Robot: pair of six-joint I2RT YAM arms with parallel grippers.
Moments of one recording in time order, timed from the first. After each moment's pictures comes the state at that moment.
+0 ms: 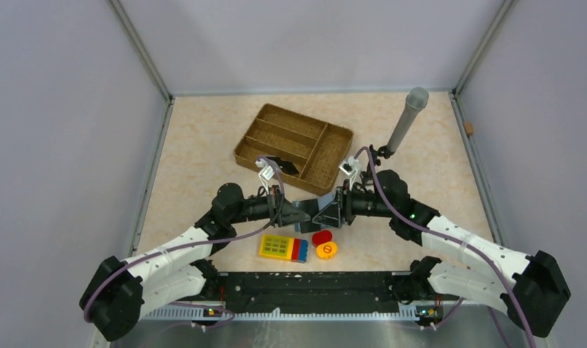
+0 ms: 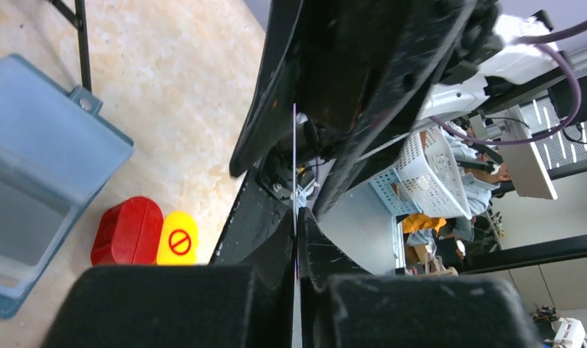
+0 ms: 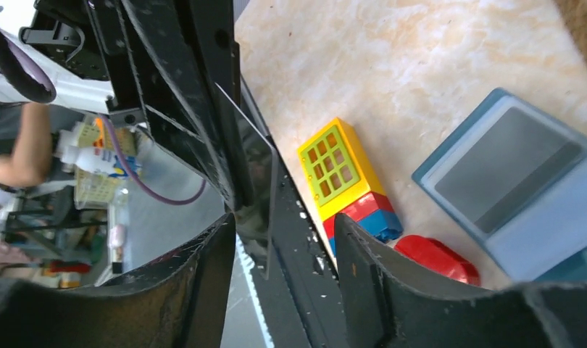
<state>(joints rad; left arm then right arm) -0.69 0.96 0.38 0.51 0.71 -0.90 0.77 0.95 0.60 0.02 -0.53 0.56</state>
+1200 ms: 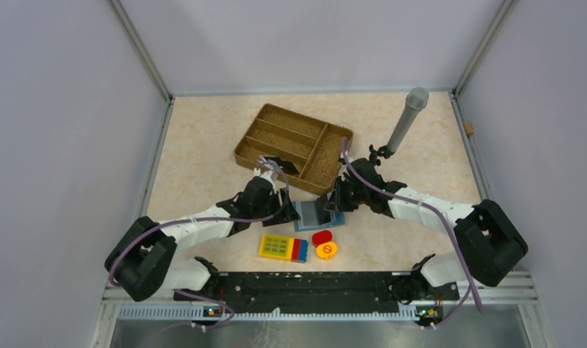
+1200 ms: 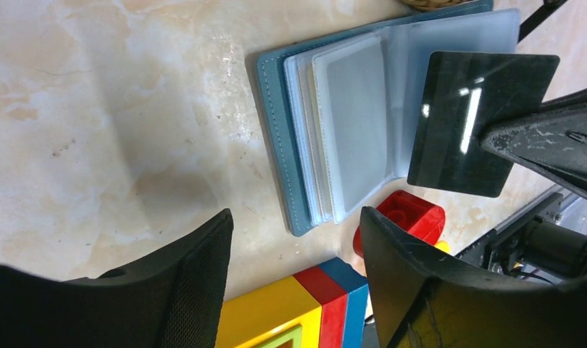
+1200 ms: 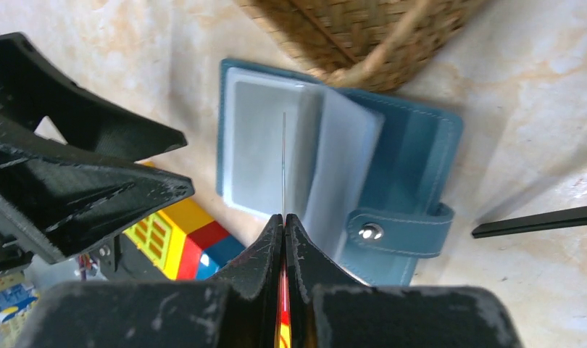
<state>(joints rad) -0.68 1.27 0.51 -0.01 0.16 -0.82 0.68 1.37 0.71 -0.12 -0.24 0.64</state>
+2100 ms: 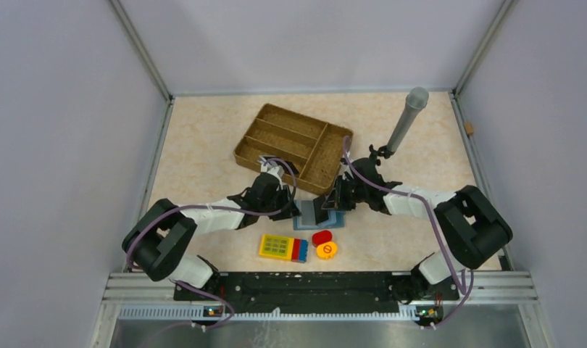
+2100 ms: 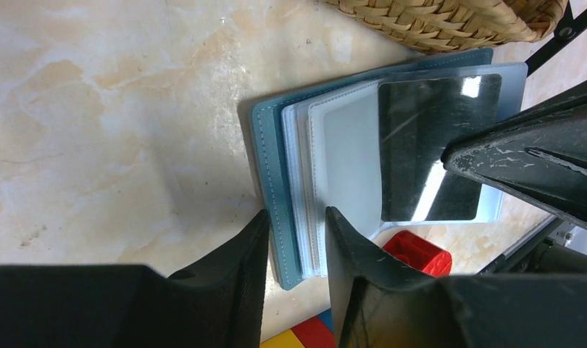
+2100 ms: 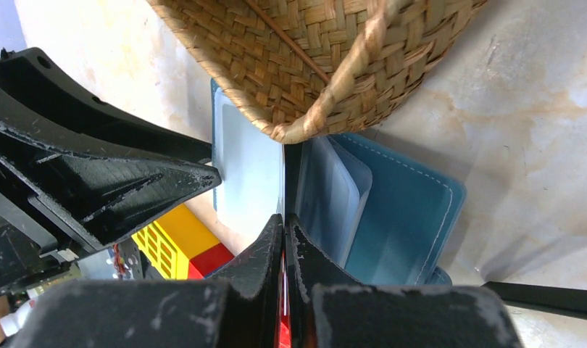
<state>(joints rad) -0.68 1.46 0.56 0.11 0.16 -0.80 0.60 1.51 0.67 0.06 -0.37 0.71</state>
